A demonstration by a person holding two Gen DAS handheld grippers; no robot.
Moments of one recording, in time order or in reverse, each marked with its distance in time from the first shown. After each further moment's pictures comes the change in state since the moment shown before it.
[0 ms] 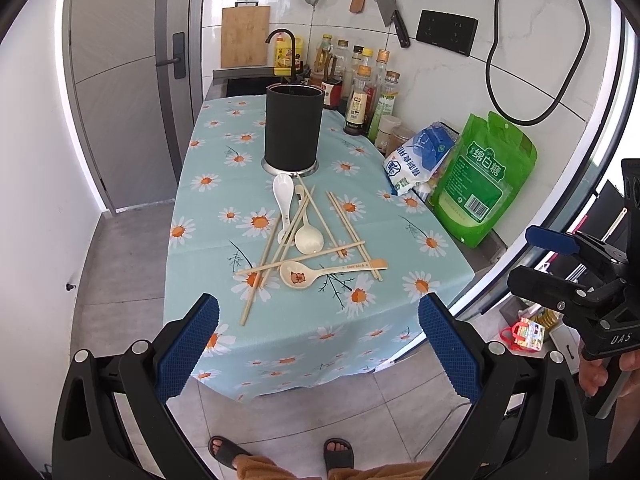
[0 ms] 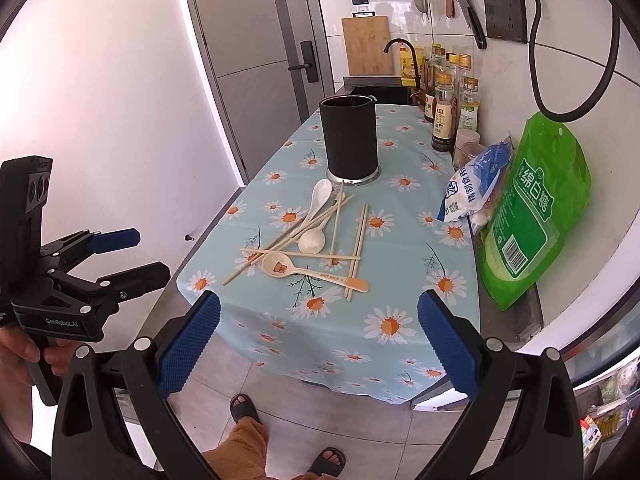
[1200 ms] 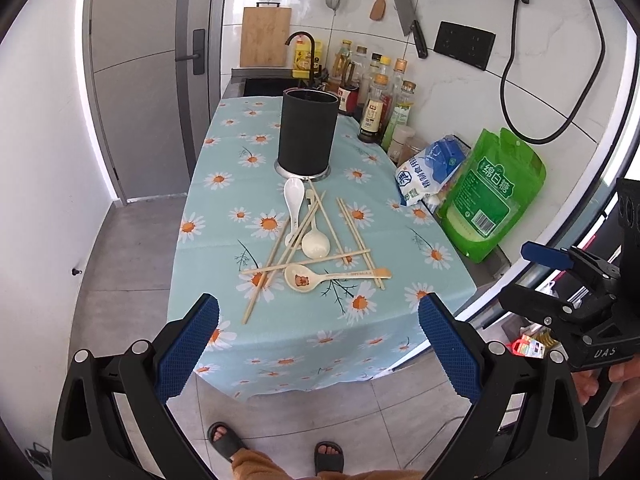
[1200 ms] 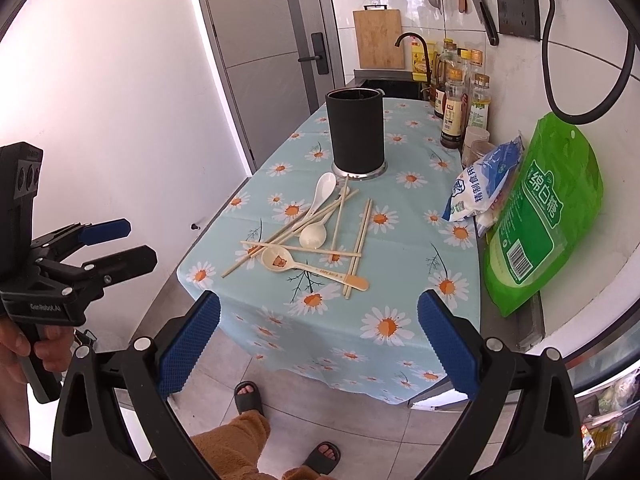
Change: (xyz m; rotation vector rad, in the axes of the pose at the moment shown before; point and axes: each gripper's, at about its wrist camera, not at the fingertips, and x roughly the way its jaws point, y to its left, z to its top) left arm -0.007 0.001 0.003 -0.070 -0.015 0.042; right arm 0.009 -0.009 0.005 -0.034 0.046 0.034
